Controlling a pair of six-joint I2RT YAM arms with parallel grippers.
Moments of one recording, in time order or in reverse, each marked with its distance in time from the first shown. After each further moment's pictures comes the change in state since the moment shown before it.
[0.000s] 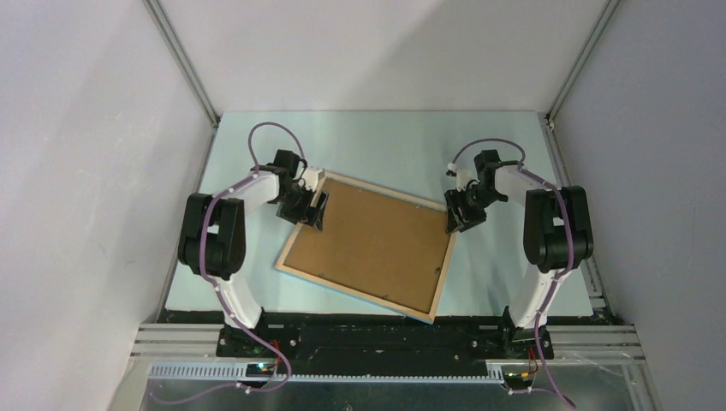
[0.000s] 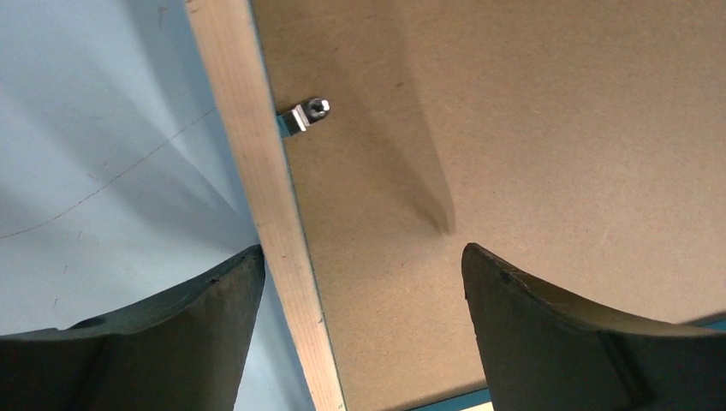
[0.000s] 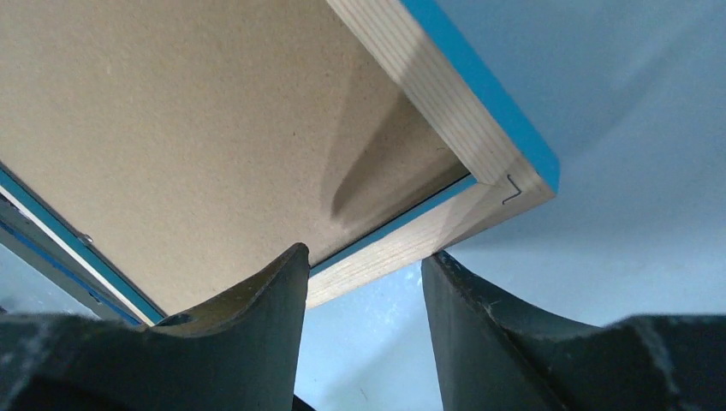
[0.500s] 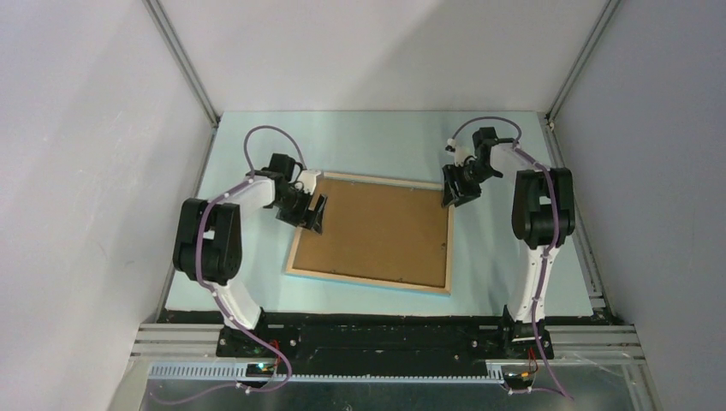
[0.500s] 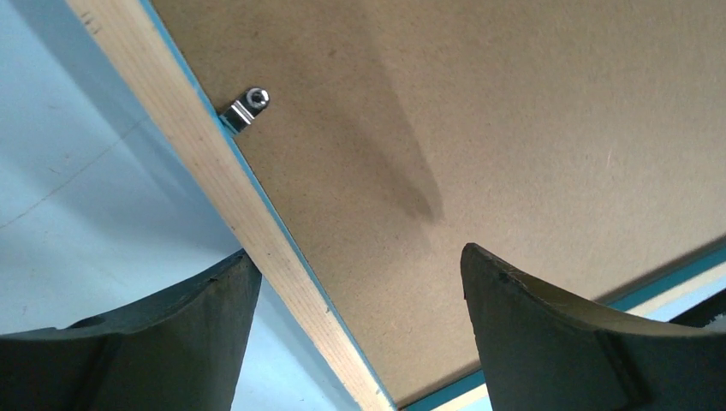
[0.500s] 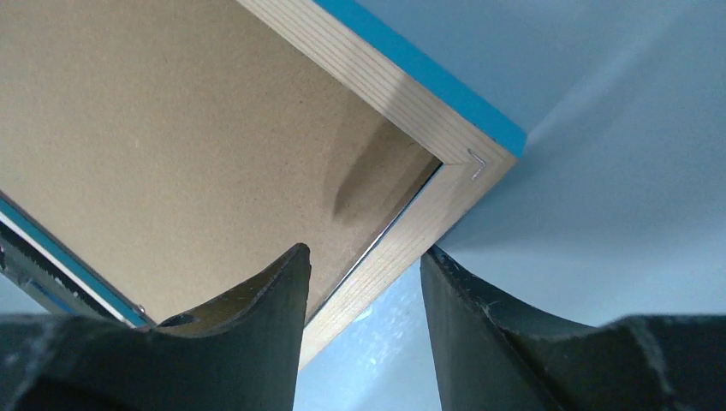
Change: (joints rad) left arm 0.013 -0.043 -0.059 0.034 0.078 0.041; right arm -0.021 0.234 0.334 -0.042 -0.037 0.042
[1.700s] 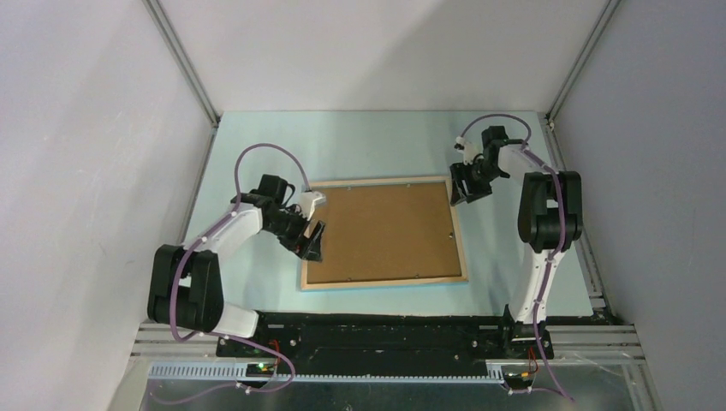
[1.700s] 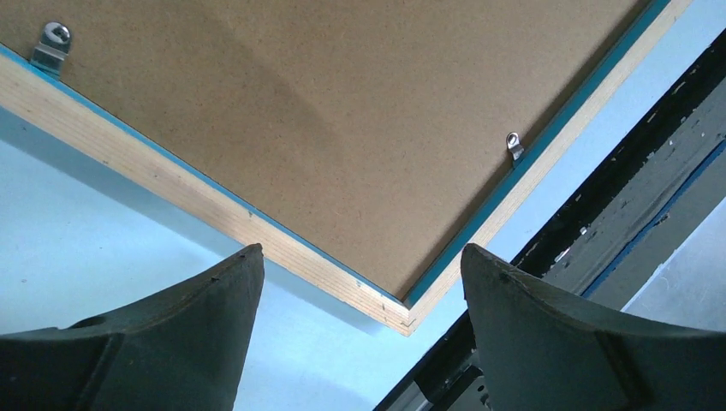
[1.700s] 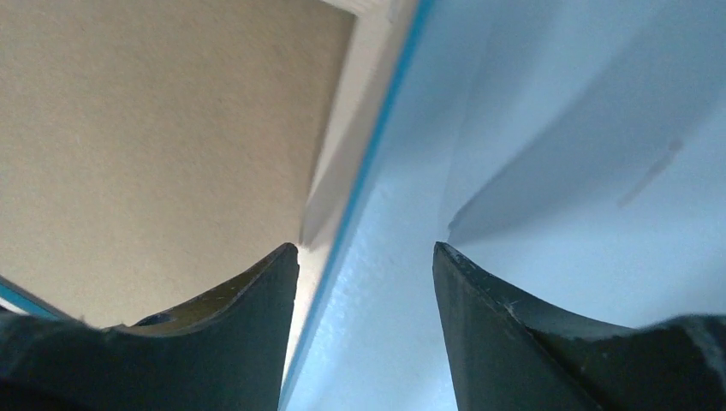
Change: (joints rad) left arm -0.019 -0.333 -0.242 -0.117 0.212 0.194; right arm -0.032 -0.009 0.013 0.039 0.092 -0.039
